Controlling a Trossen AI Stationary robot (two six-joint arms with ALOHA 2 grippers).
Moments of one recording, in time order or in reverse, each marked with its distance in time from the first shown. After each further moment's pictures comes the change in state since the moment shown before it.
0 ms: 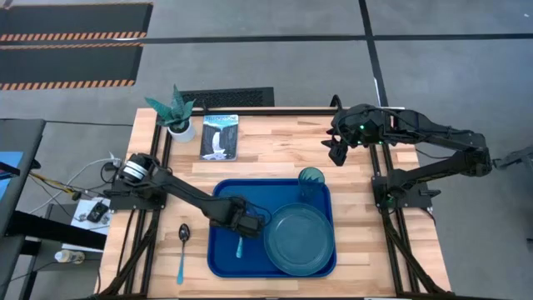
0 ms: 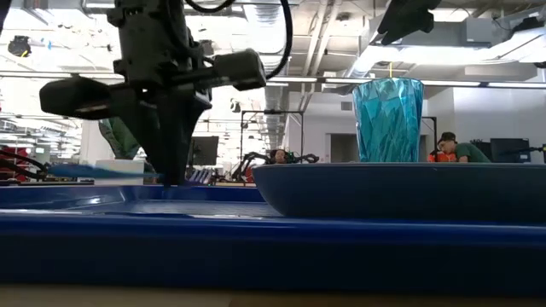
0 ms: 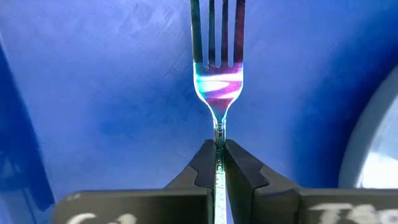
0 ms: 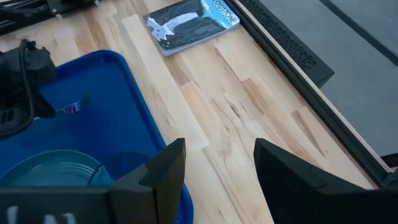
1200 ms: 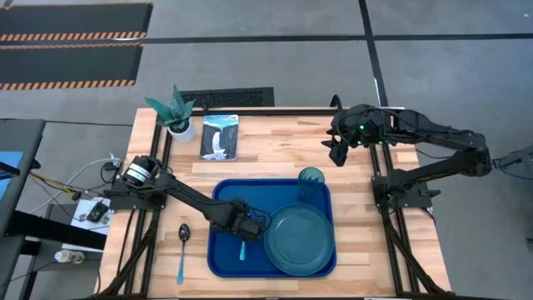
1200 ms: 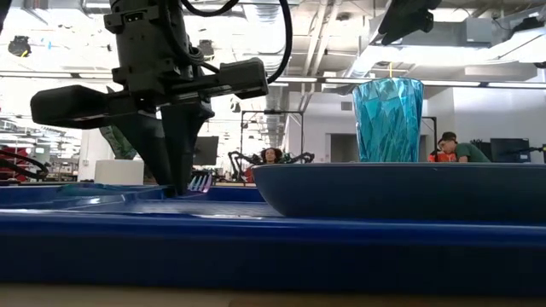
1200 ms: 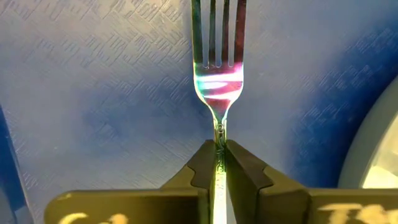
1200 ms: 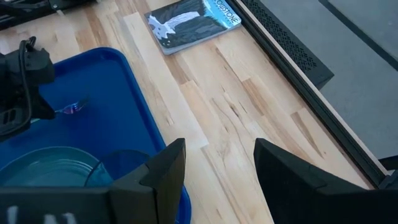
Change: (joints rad) left arm -0.018 0.032 0.000 0.040 -0.020 -0.080; right arm 0.000 0.000 0.000 -0.003 -0.001 -0.020
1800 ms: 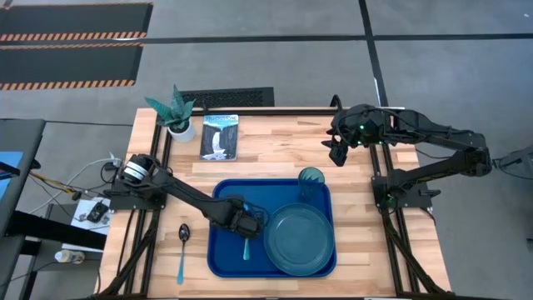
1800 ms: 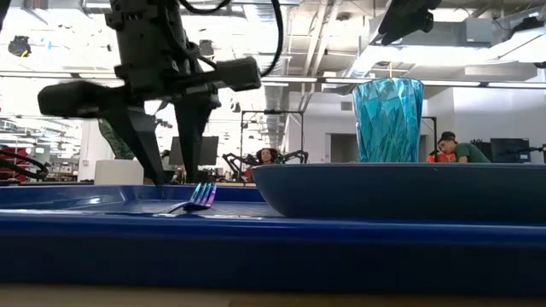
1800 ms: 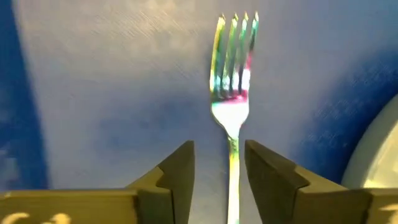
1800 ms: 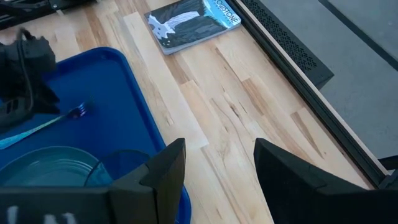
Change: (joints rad) left arm 0.010 -0.033 -0.010 -0.057 -0.057 -0.001; right arm 0.000 0.000 0.000 0.000 0.000 0.000
